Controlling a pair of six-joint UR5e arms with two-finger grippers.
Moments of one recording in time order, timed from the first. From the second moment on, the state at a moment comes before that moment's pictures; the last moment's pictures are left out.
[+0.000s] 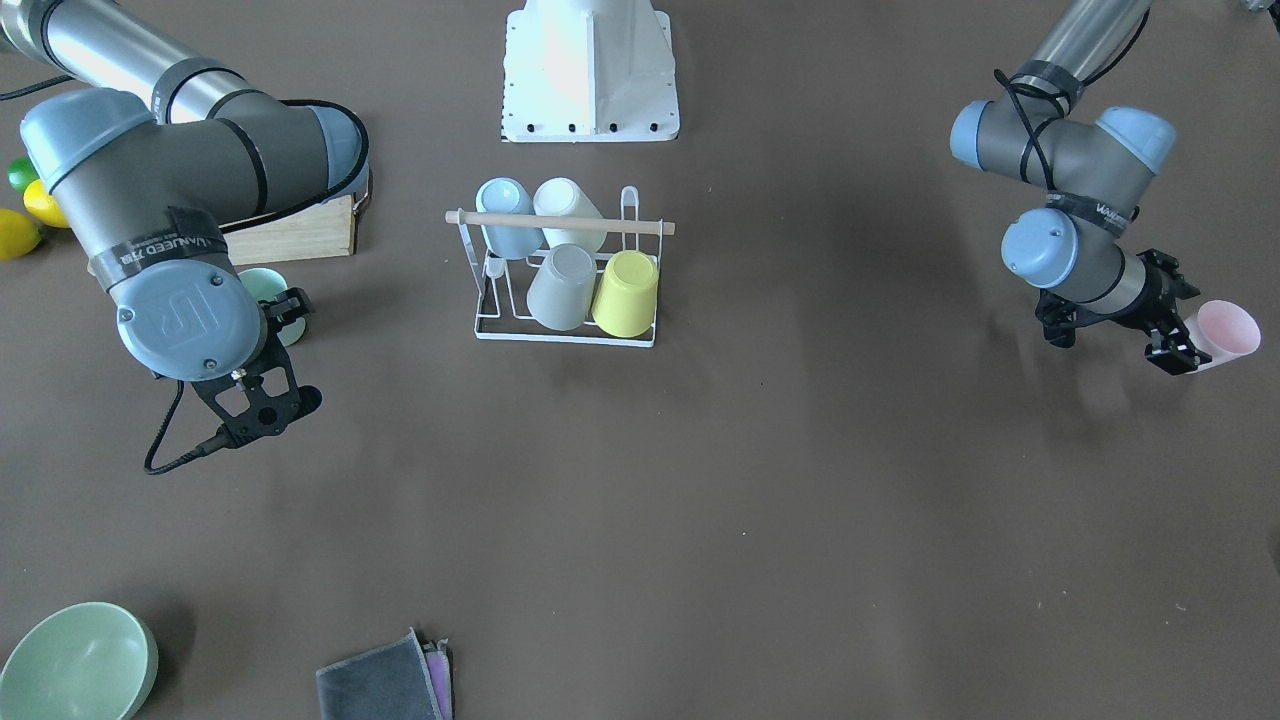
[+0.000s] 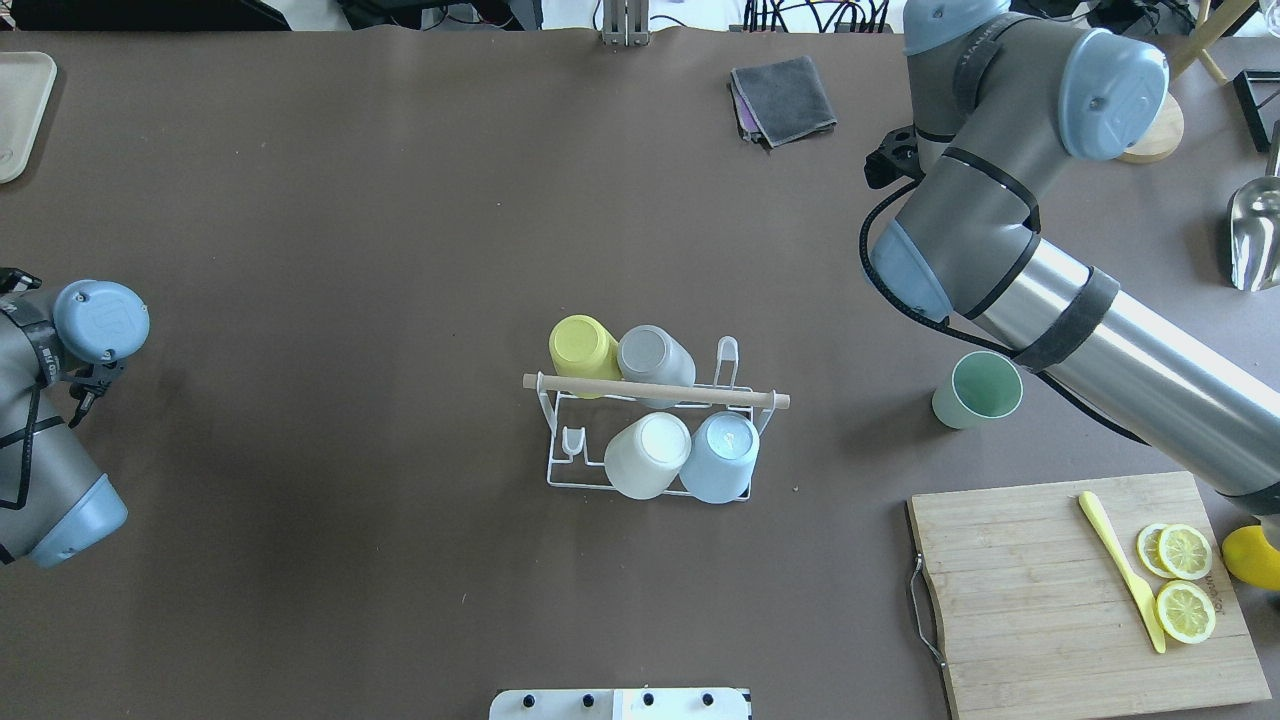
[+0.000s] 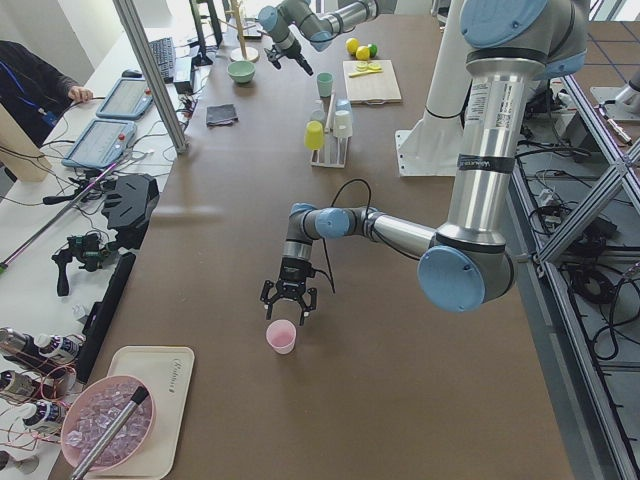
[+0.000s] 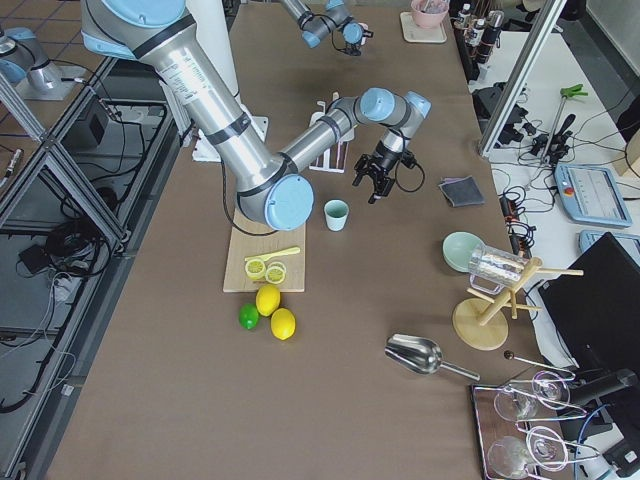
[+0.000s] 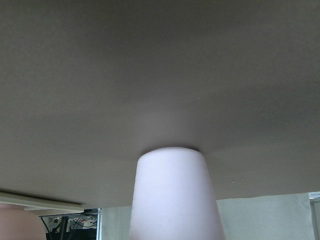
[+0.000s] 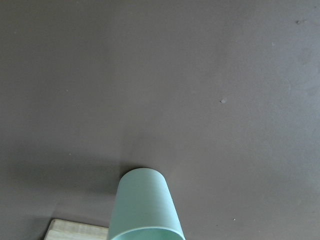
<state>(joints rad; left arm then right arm) -0.75 -1.68 -1.58 -1.30 -1.24 0.86 0.88 -0.87 1.48 -2.32 2.11 -0.05</state>
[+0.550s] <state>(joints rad) -0.75 -1.68 -1.51 -1.38 -1.23 0.86 0.85 -0.71 1.18 -2.32 2.02 -0.25</state>
